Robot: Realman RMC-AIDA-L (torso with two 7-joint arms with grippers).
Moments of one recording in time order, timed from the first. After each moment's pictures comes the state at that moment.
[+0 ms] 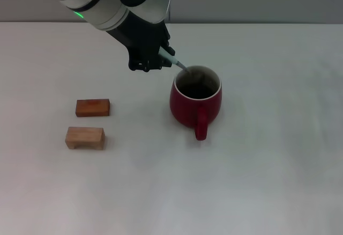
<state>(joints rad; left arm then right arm) -0.89 -2.07 1.31 1.22 2.52 1.53 -1.57 0.59 2.08 0.92 0.17 -1.93 -1.03 -0.20</state>
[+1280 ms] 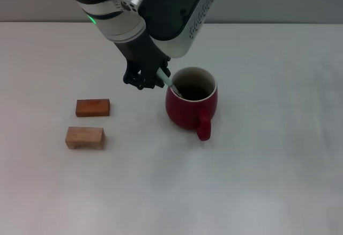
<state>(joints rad) -0.97 -2.08 1.49 1.31 2.63 1.69 -1.62 0.58 2.08 0.92 0.17 -1.93 -1.05 -0.20</state>
